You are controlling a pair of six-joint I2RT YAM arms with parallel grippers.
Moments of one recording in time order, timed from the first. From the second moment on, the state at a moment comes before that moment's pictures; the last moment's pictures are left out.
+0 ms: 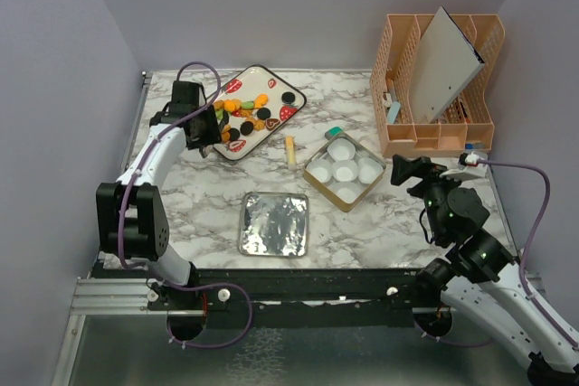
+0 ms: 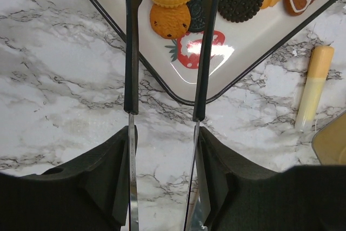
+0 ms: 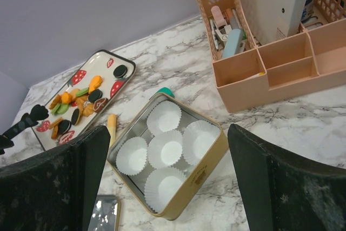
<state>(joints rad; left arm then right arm) -0.07 1.57 1.25 -0.59 0.05 -0.31 0.65 0.43 0.57 -0.20 0.65 0.44</state>
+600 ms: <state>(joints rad) -0.06 1.72 1.36 -0.65 0.05 -0.28 0.65 0.41 0.57 -0.22 0.67 0.44</state>
